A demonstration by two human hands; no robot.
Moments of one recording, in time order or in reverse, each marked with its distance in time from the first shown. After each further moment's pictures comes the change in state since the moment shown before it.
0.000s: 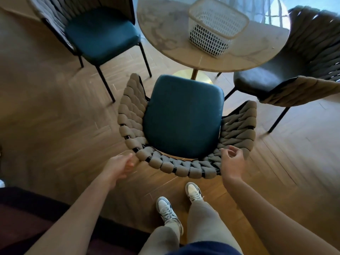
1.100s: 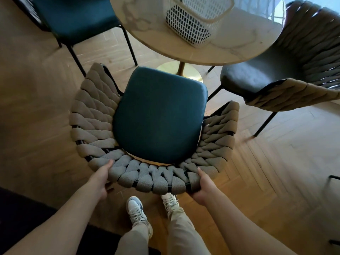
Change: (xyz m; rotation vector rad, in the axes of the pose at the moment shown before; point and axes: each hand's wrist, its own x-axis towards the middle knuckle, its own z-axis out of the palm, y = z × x) left_hand 0.060 -0.037 0.145 -0.597 0.128 -0.371; right_hand 0.096 0.063 -0.034 0.439 -0.217 0.921
